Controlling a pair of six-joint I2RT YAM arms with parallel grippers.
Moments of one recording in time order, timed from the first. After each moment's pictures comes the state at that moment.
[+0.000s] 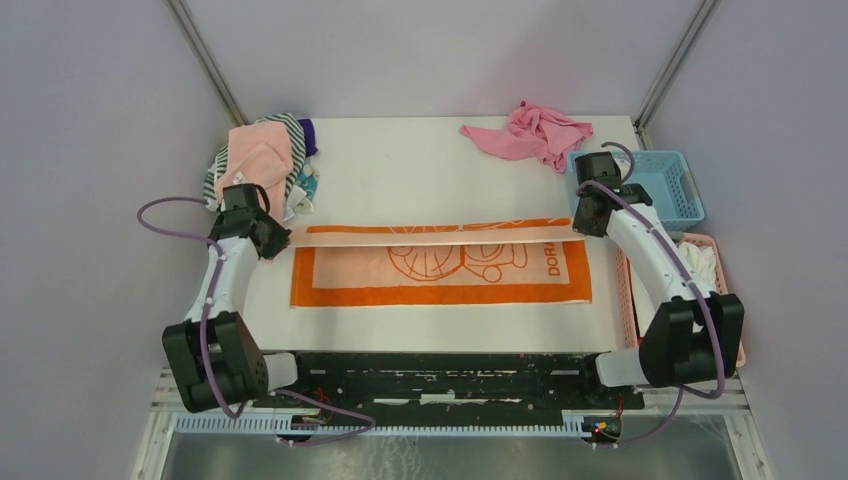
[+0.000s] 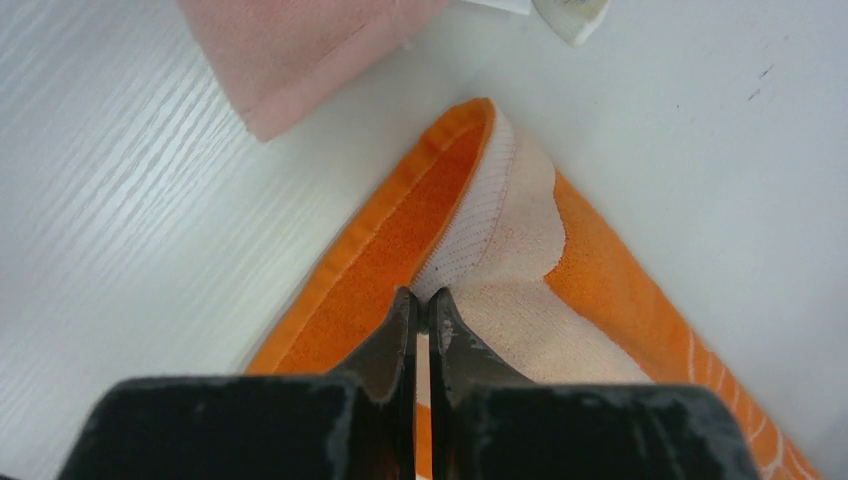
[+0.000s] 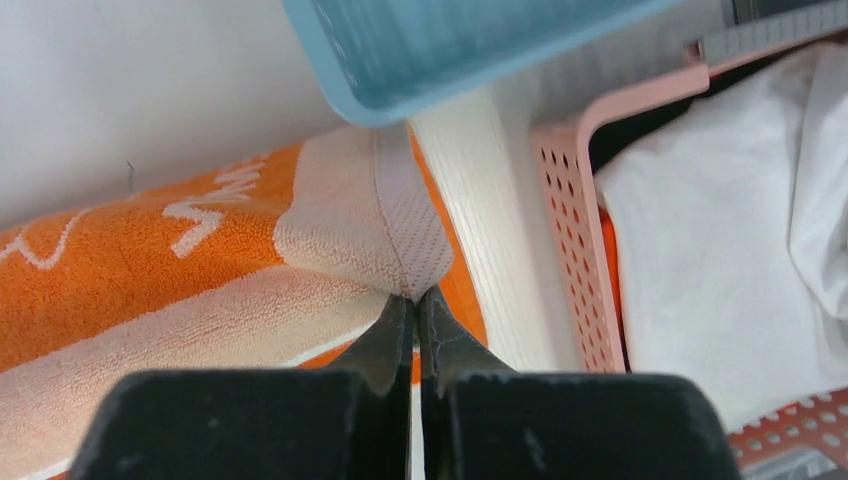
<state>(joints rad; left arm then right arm) 0.23 1.32 0.92 -0.54 -0.05 -0.59 0.12 1.42 1.16 -0.79 0.40 0.37</state>
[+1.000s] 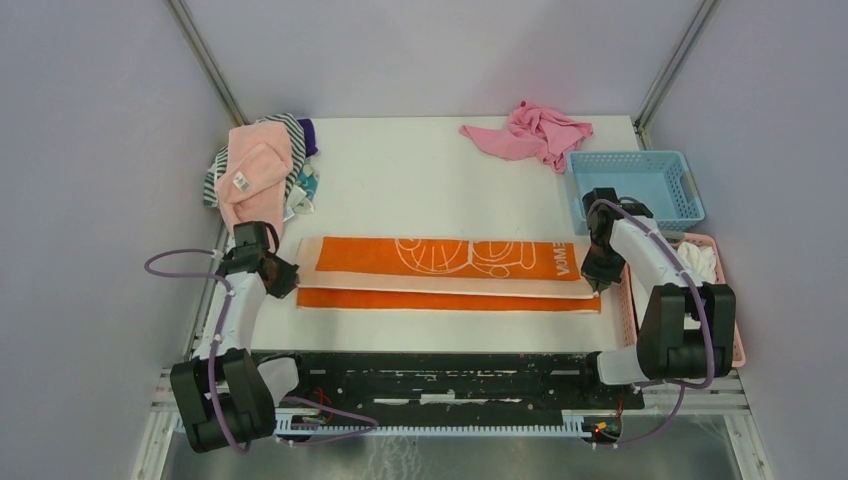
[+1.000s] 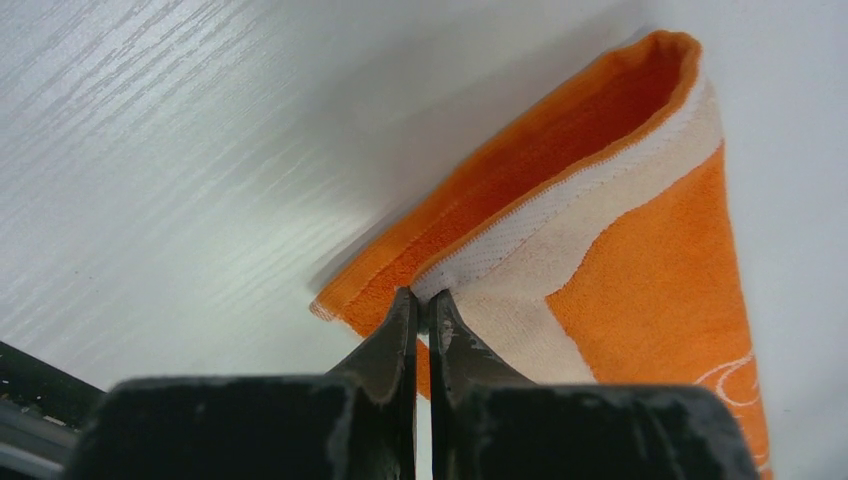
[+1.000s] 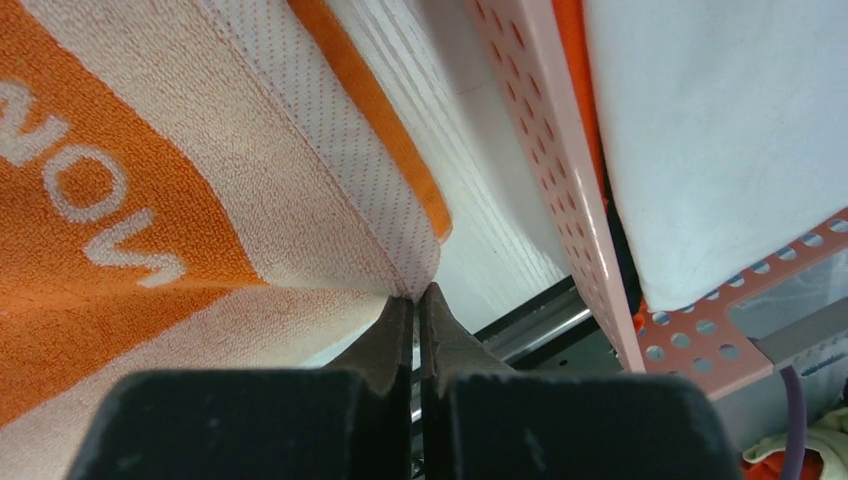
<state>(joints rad) 0.24 1.10 0.62 -0.62 -0.07 -0.79 0.01 1.43 0.95 -1.02 0.34 0.55</state>
